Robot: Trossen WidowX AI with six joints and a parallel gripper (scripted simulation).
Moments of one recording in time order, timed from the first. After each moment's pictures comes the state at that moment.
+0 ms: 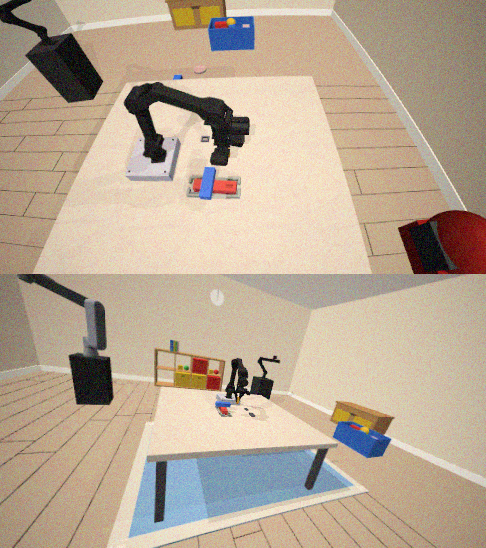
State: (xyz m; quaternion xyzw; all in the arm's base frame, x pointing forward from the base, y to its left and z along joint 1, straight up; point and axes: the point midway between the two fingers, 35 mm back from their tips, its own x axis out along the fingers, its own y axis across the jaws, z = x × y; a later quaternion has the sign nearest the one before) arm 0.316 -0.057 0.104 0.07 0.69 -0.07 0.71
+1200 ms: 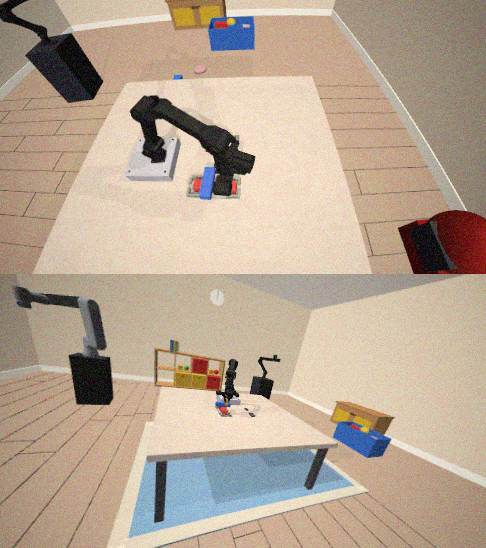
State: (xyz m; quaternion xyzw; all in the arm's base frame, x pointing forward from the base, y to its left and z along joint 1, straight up) arm 0.320 -0.162 0.086 0.06 0.70 -0.07 0.71
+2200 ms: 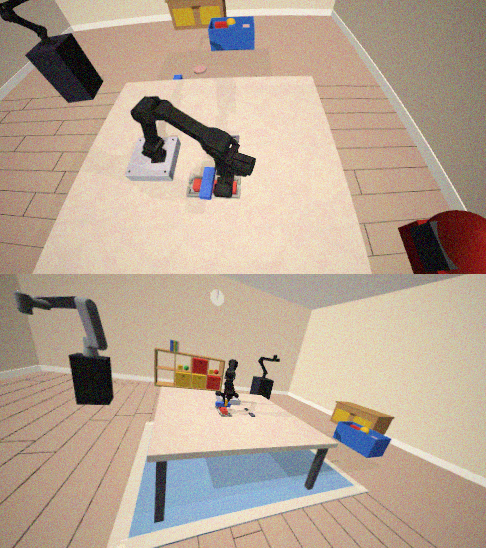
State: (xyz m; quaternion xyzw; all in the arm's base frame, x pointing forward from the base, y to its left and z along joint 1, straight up) arm 0.322 -0.167 0.082 0.05 0.69 -0.07 0.71
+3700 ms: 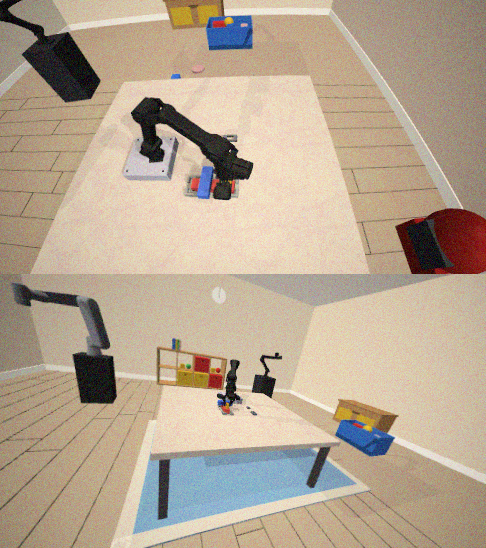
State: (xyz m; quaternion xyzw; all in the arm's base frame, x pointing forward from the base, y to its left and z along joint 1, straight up) arm 0.322 -0.167 0.047 0.05 0.70 -0.07 0.71
